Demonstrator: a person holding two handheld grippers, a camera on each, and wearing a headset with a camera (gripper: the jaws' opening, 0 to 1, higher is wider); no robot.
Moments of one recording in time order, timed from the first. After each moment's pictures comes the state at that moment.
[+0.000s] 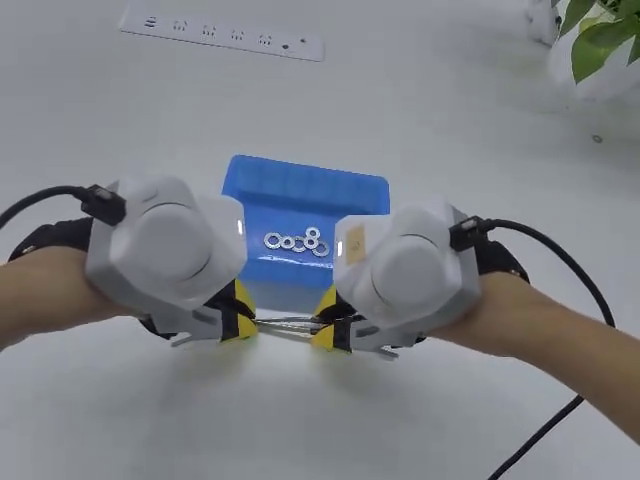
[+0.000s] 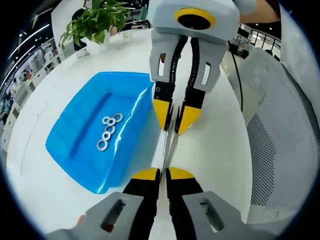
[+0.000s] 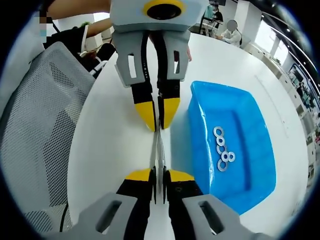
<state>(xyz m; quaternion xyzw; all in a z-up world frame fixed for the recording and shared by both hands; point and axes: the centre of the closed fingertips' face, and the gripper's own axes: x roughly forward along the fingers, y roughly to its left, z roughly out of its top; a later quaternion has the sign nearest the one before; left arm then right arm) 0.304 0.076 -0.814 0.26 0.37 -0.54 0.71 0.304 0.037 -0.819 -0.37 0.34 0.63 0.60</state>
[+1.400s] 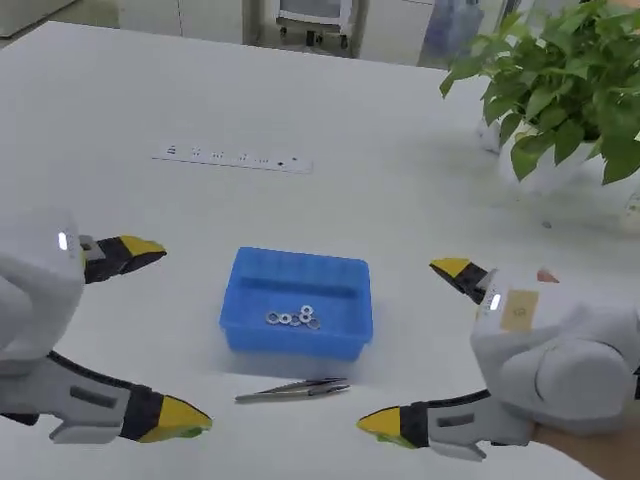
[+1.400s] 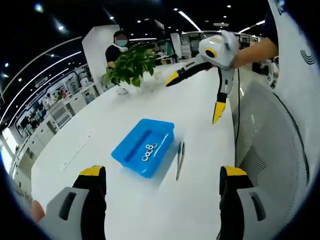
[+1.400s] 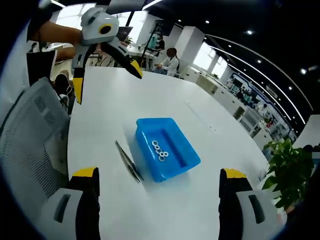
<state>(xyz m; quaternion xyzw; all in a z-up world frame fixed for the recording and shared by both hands) 0.274 0.123 -0.682 0.25 0.22 -0.45 0.83 0.314 -0.024 -0.696 -0.32 0.19 0.46 0.81</state>
